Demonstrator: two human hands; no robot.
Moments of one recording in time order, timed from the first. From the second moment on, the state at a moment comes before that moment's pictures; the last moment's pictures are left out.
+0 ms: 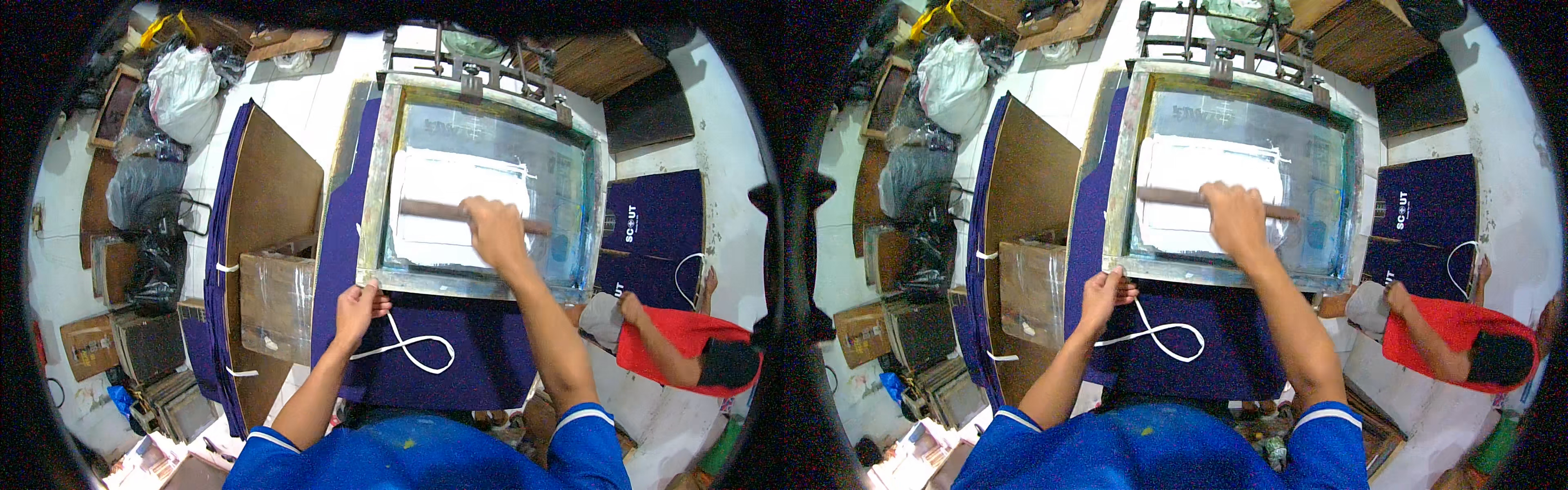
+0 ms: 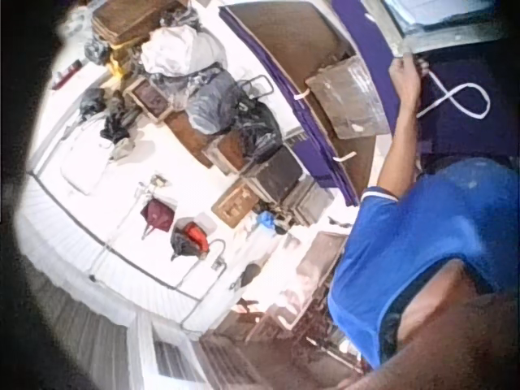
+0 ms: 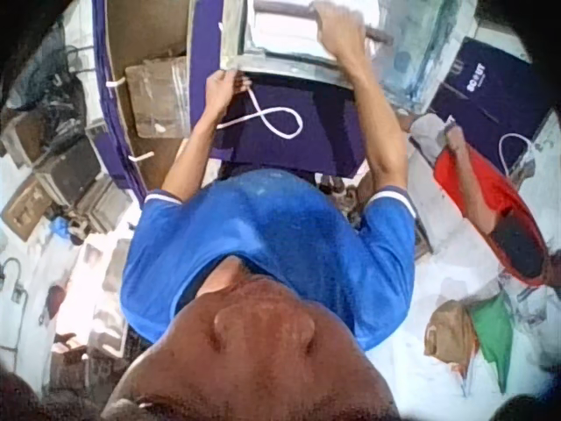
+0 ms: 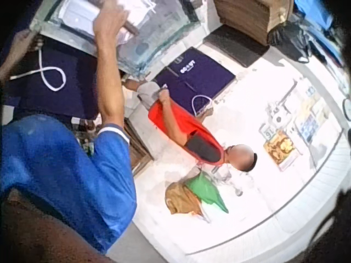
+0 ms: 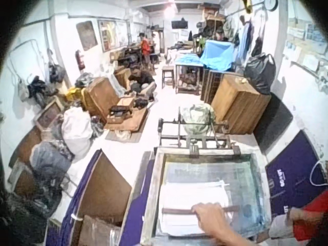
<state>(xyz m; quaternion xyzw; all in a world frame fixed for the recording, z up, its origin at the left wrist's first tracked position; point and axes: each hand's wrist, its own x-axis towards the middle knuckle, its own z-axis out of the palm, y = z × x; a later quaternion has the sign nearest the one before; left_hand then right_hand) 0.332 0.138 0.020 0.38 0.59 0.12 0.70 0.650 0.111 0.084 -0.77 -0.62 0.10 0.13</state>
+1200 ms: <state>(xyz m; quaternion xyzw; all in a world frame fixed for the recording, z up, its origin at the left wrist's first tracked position) 0.351 0.161 0.023 0.86 0.41 0.12 0.30 0.586 0.059 0.064 -0.79 -0.60 0.02 0.14</state>
